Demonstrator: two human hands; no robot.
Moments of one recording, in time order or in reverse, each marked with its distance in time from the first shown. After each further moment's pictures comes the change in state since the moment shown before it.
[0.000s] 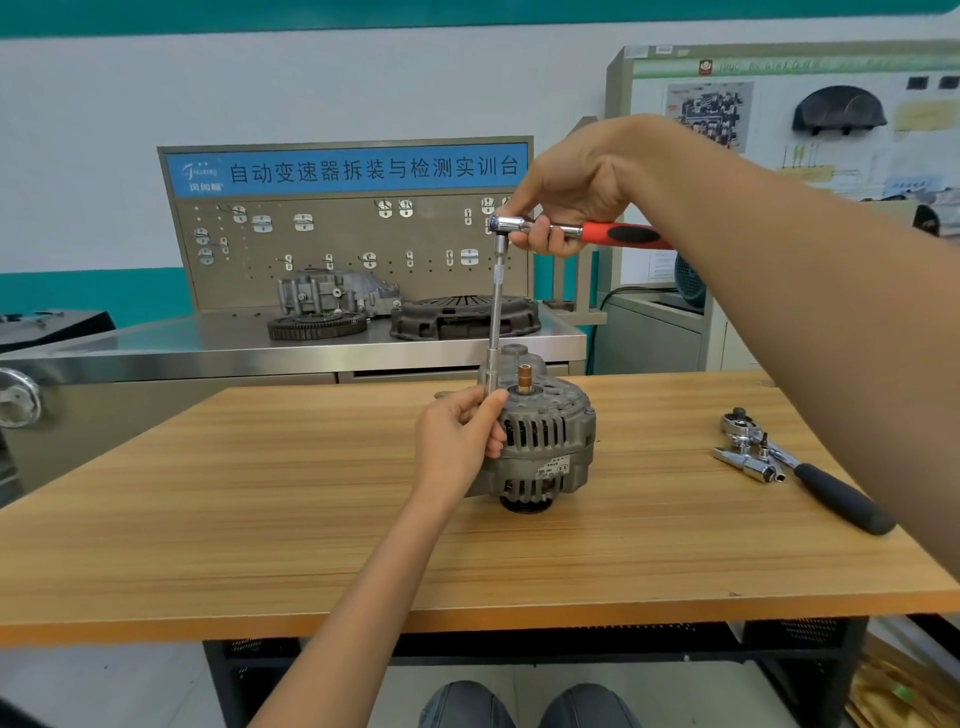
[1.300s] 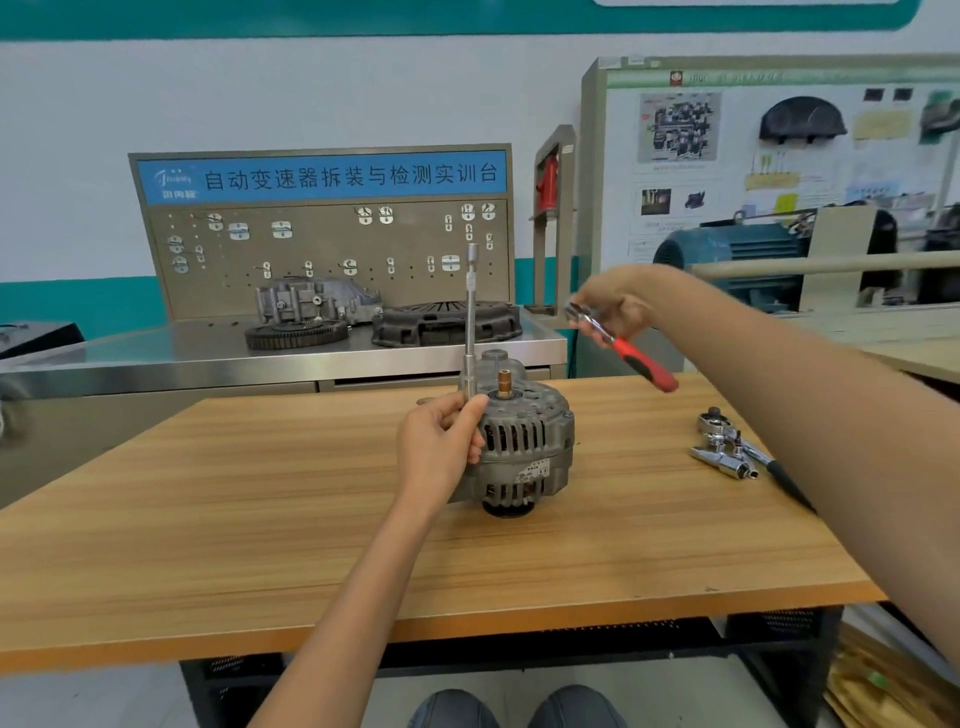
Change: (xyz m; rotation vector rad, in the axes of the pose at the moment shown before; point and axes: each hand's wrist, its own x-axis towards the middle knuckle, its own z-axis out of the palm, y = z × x) left_hand 0.001 0.000 0.001 0.073 0.013 0.008; right_hand 0.034 0.114 -0.011 0.221 0.357 0.185
